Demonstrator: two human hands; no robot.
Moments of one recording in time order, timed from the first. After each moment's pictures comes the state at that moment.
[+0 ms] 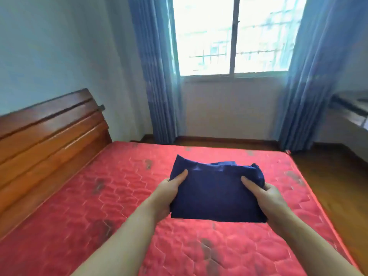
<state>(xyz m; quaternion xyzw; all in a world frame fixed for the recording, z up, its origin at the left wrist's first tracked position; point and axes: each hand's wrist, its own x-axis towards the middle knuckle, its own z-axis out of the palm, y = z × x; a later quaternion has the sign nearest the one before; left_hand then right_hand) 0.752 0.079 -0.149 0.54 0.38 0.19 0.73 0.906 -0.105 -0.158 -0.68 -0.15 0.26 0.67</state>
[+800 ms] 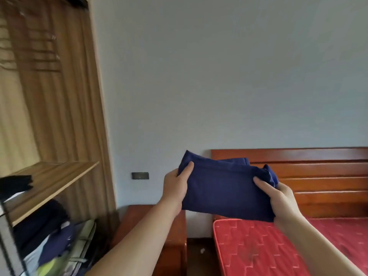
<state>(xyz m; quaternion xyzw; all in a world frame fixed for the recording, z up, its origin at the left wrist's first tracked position) 0.116 -0.058 0.045 0.29 0.57 0.72 0.29 0.322 0.045 0.028 -0.35 -0.55 0.57 0.50</state>
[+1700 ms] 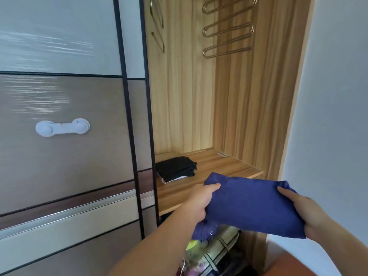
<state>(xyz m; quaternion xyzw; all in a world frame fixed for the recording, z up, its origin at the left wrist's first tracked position) -0.389 -0.109 -0.019 -0.12 0.64 0.75 0.09 -0.353 0.123 -0.010 -0.17 -0.65 0.74 0.04</state>
